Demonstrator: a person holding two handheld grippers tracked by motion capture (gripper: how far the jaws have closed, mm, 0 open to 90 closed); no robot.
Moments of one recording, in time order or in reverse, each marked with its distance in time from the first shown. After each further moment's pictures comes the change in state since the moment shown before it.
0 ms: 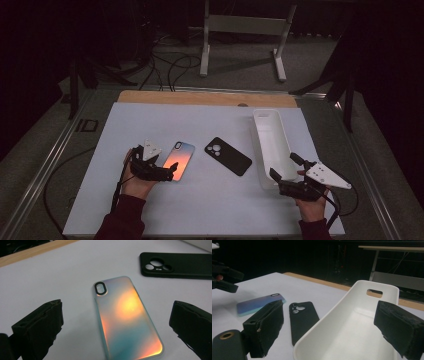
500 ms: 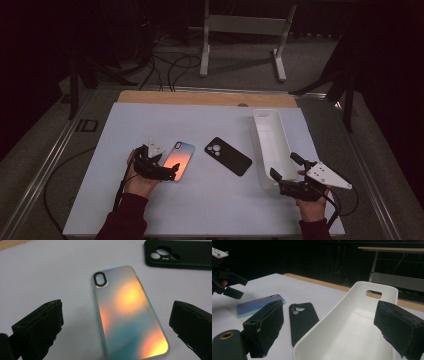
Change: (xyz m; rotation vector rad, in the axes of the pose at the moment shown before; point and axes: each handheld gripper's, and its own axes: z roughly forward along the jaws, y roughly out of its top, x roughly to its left) left arm -0.001 -0.001 0.016 0.086 0.004 -0.016; right arm 0.000 0.001 -0.001 -0.007 0.000 0.001
